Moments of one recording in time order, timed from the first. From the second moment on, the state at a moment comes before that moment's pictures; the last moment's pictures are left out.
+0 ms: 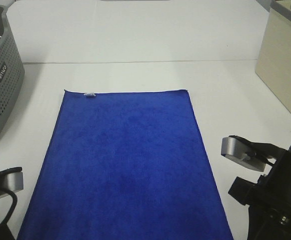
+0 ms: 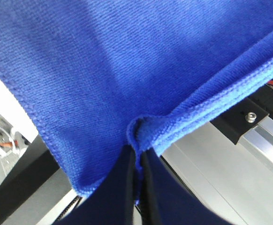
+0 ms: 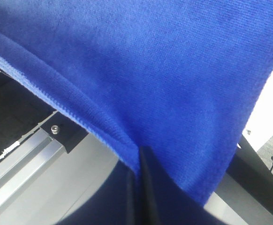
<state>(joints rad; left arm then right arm) -0.31 1.55 -0.52 -0.69 1.16 0.32 0.28 1.58 -0.62 0.71 1.21 -0.30</state>
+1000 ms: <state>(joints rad) -0.31 1.60 -0.52 -0.56 1.19 0.30 0.27 1.69 -0.61 0.60 1.21 -0.32</state>
